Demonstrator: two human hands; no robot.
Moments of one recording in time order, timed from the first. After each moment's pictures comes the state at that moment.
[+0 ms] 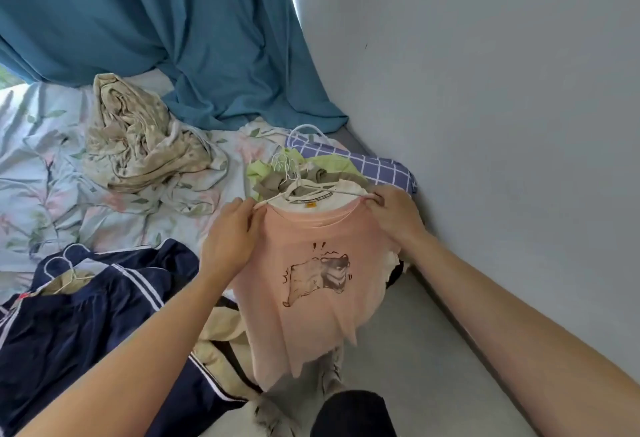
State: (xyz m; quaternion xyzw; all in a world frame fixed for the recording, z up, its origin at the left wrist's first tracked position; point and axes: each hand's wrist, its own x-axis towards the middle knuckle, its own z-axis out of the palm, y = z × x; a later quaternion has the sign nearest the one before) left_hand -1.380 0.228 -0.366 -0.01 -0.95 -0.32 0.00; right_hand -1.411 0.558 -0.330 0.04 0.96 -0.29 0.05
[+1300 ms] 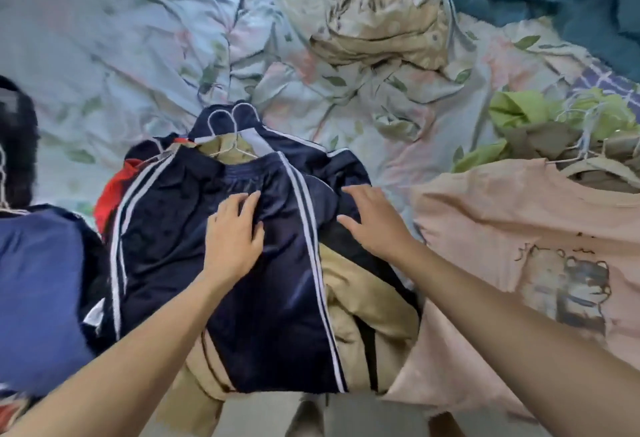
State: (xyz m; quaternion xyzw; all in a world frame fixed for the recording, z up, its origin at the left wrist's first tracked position) left_hand -1.233 -0.144 -0.676 0.24 -0.96 -0.11 -0.06; right_hand -1.407 0.096 -0.681 -0.31 0.88 -0.24 0.28
